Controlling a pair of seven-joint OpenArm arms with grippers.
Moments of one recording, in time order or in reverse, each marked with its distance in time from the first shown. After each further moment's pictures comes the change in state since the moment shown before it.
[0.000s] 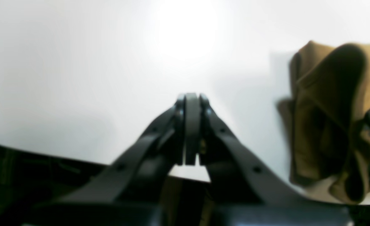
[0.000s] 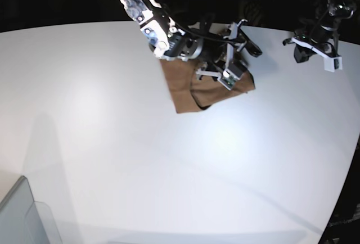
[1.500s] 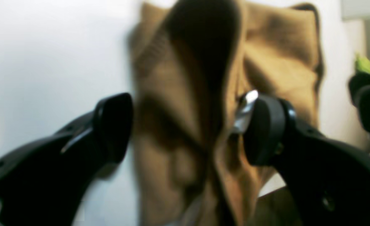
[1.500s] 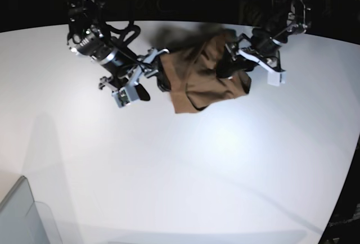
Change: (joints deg) left arm -9.6 5.0 20.1 -10.4 -12.0 -0.4 -1.6; right arm -10.9 6.9 30.2 17.5 0.0 0.0 -0.6
